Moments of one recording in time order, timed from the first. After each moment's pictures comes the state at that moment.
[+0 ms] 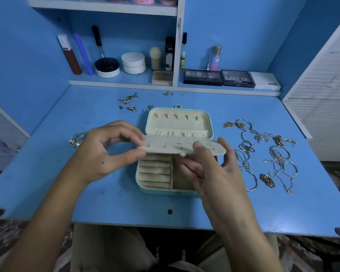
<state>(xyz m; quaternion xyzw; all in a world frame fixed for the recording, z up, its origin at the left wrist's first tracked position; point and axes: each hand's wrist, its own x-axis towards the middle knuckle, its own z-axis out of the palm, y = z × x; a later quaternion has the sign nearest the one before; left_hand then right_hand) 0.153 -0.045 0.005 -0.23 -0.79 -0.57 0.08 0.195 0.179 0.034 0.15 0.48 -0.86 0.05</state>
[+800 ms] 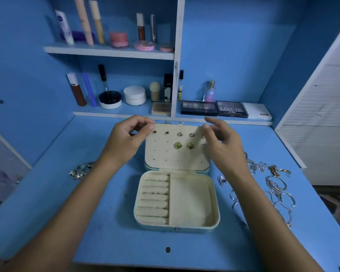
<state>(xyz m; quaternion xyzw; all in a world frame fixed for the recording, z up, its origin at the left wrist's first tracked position) 0.057 -0.019 0.015 -0.09 -0.79 -0.58 0.17 0.065 0.220 0.026 0.00 0.78 -0.62 -0.10</state>
